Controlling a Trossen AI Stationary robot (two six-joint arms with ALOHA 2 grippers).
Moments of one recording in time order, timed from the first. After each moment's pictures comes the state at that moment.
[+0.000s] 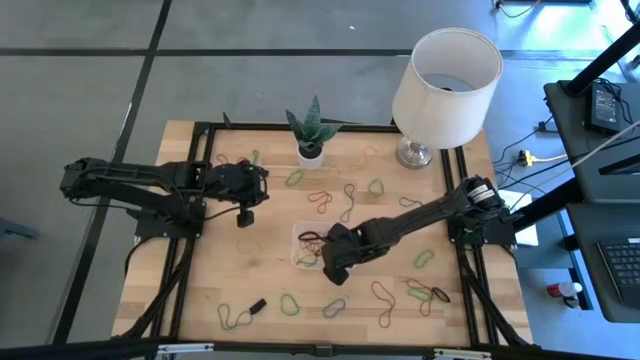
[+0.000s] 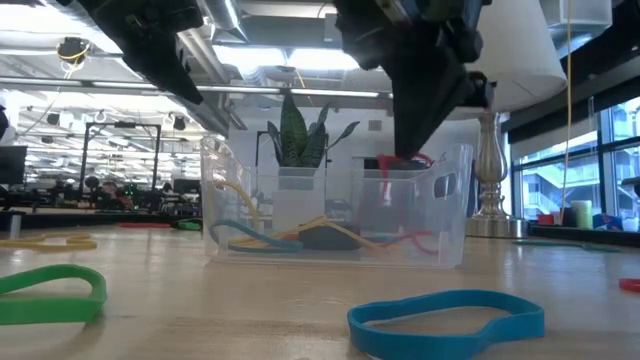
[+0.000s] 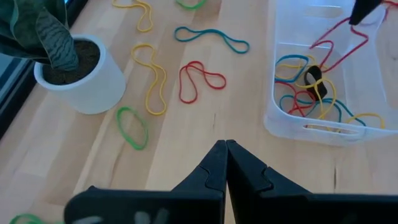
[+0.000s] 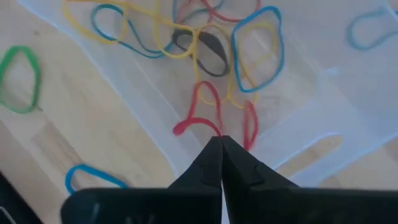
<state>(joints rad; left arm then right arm) 0.04 0.91 0.73 -0.57 -0.13 -0.10 0.34 1.95 1.55 -0.91 0.11 1.02</state>
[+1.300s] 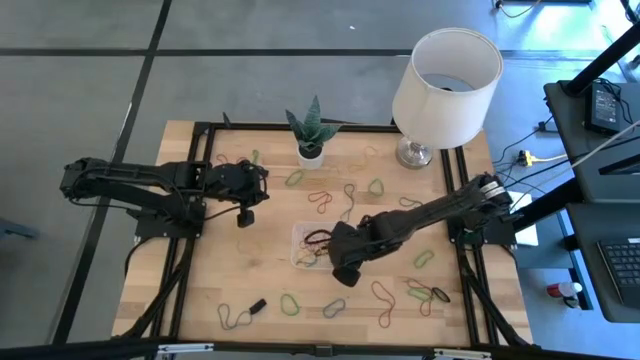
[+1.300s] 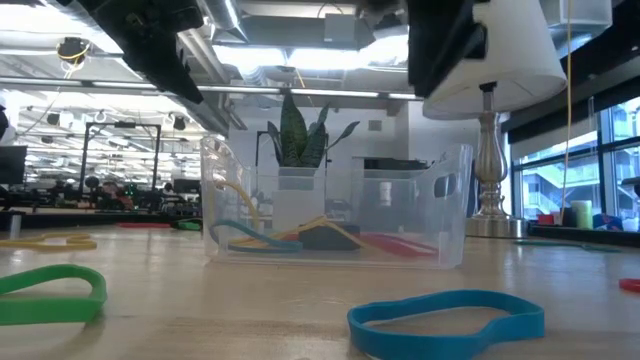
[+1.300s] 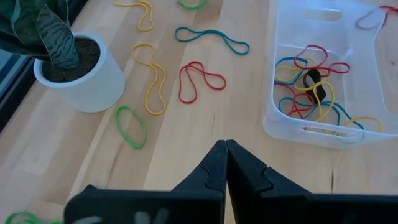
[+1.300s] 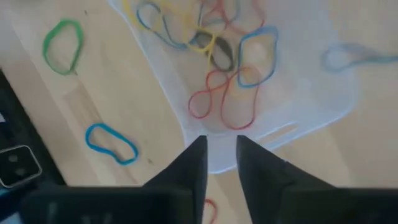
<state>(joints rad) 0.04 0.91 0.73 -0.56 -0.13 -0.12 0.36 1.87 1.65 -1.07 0.12 0.84</state>
